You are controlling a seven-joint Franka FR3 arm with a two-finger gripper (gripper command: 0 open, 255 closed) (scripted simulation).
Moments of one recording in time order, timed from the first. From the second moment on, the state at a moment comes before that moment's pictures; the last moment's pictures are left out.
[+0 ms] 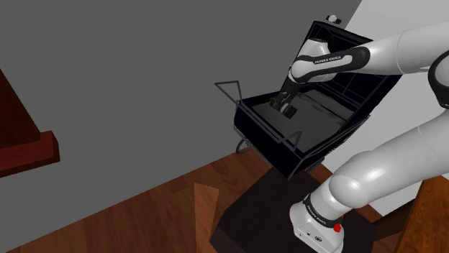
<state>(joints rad) -0.17 -0.23 -0.38 -2.41 -0.18 2.26 -0.34</state>
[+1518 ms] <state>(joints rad) -0.17 -0.29 -0.36 -2.33 -0.19 2.13 -0.33</state>
